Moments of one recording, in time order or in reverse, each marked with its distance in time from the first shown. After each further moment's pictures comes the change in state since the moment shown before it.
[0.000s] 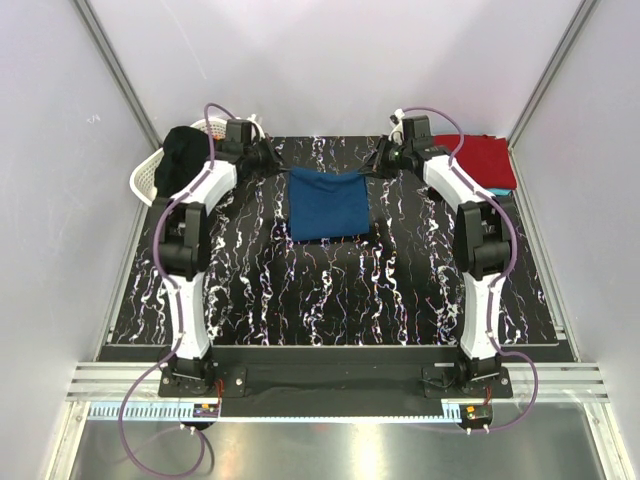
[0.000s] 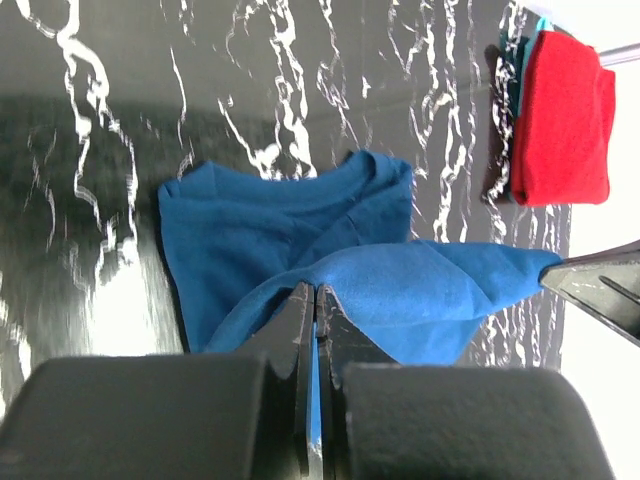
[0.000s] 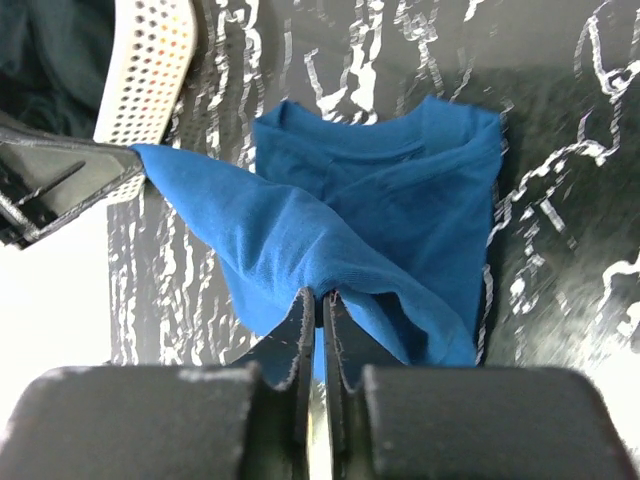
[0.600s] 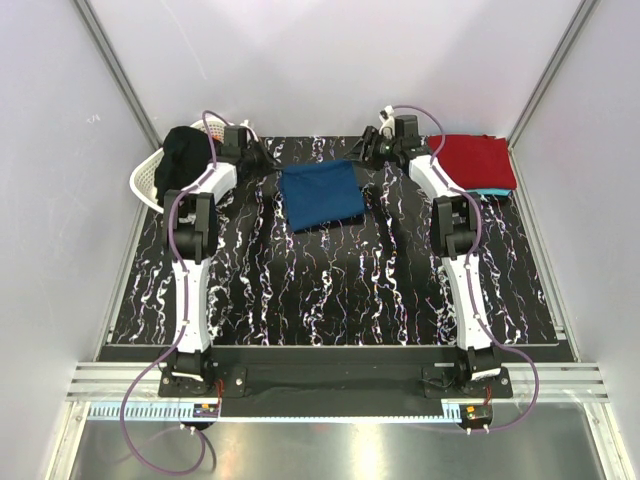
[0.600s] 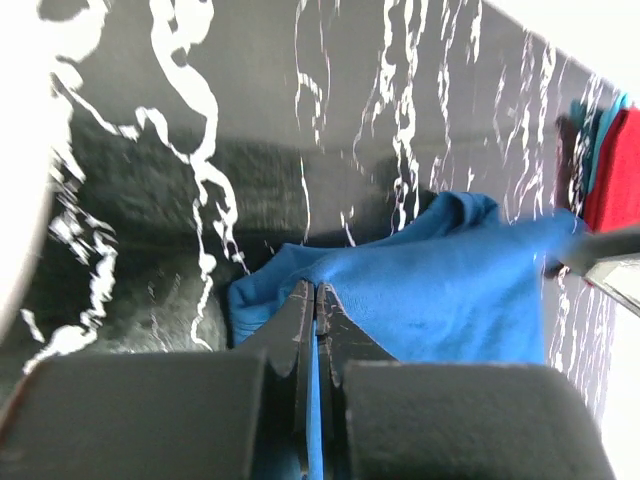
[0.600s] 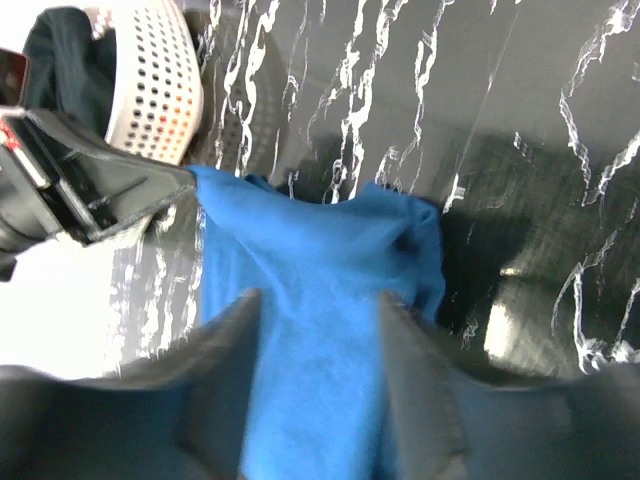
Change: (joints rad) left arm 0.067 0.314 0.211 0.103 0.000 -0.012; right arm -0.029 0.486 0.502 0.113 -0.155 0.024
